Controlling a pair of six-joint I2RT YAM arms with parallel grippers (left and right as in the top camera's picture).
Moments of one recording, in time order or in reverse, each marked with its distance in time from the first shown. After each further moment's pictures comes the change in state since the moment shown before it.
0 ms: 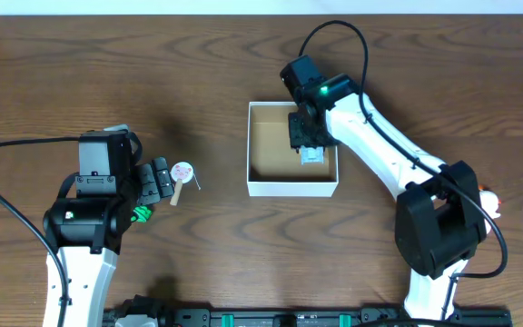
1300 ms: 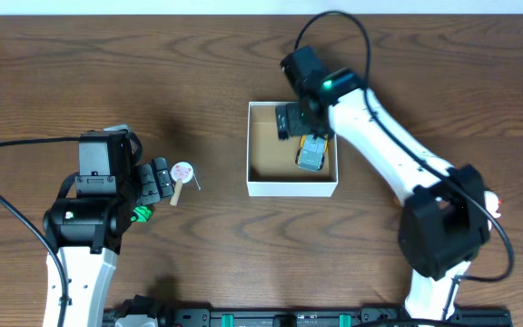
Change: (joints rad) left arm 0.000 0.000 0.000 0.000 0.000 0.000; right arm -0.028 -0.038 0.074 0.013 -0.001 -0.074
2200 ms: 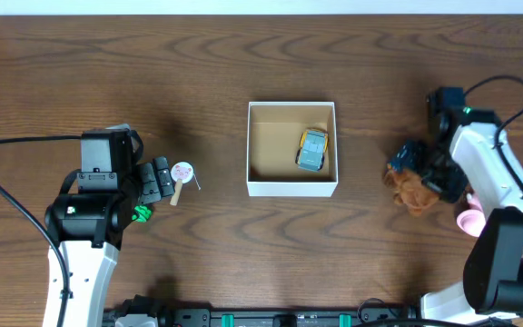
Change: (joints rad) left arm 0.000 0.023 0.000 0.001 0.000 0.000; right arm -0.551 -0.267 -0.569 -0.034 -0.010 0.241
